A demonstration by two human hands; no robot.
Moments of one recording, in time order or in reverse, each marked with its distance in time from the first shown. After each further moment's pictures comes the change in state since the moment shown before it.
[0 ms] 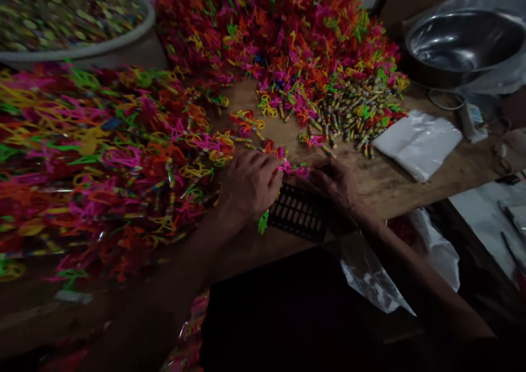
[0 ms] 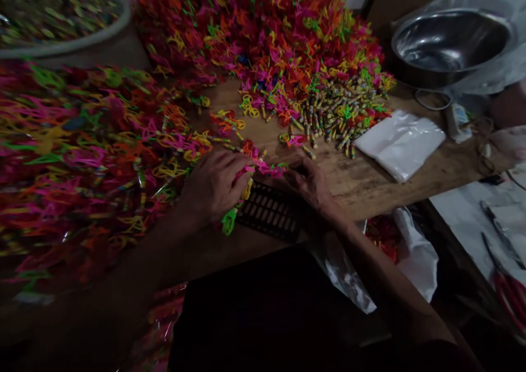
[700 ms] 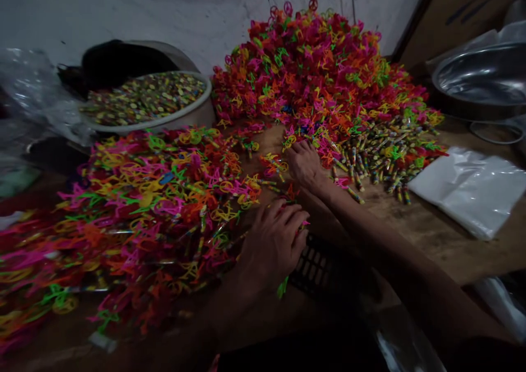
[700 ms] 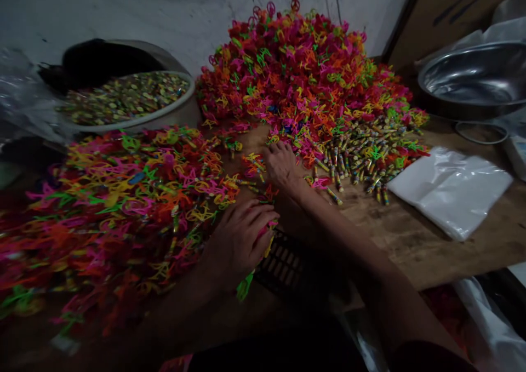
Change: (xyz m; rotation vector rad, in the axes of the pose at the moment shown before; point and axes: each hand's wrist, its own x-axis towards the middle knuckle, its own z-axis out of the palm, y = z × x) left_hand -0.006 -0.002 -0.001 -0.025 -0.046 -0.024; right_hand 0.181 -0.025 0.098 -0.849 -0.191 -0.277
